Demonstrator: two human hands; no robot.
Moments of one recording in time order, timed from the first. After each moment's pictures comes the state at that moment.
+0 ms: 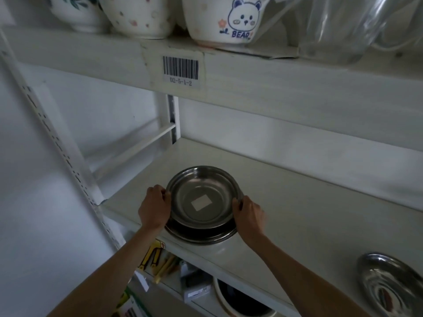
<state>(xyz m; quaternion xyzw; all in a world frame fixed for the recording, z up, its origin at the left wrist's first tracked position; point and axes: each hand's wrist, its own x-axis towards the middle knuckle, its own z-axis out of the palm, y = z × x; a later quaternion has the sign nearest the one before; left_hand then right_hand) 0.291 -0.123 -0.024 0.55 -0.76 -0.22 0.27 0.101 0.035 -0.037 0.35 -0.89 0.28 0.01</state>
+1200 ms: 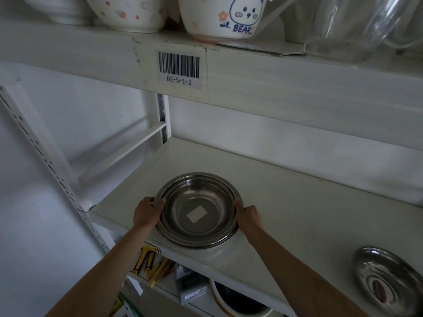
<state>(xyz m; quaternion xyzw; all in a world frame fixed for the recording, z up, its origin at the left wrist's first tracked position) 0.291 -0.156 -0.051 0.54 -0.70 -0.42 0.22 0.081 0.023 -0.058 0.13 -0.89 0.37 -0.24</state>
